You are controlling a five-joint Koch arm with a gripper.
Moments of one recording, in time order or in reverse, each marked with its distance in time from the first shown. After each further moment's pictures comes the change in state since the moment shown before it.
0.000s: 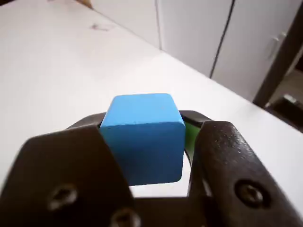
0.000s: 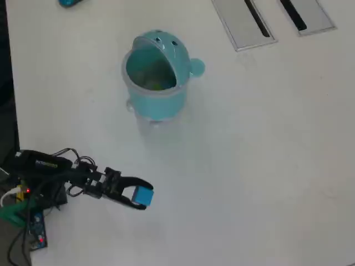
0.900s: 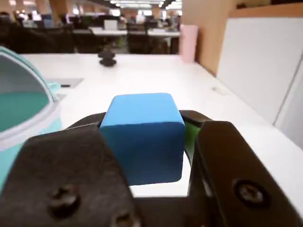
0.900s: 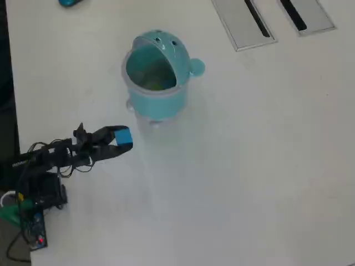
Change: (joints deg) arm -32.4 22.2 25.2 -24.1 -8.2
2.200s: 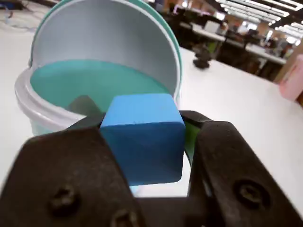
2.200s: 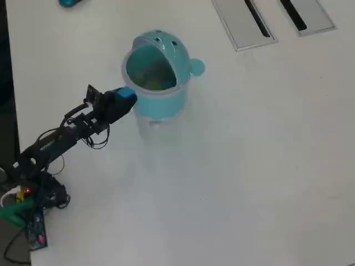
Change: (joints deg) arm -27.0 -25.7 -15.7 -6.5 -13.7
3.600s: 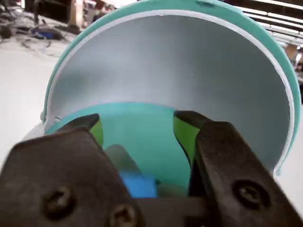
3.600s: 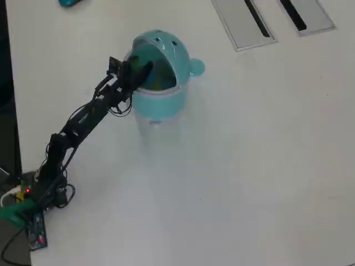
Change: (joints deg) arm -9.1 -44.3 -51.1 3.0 2.7
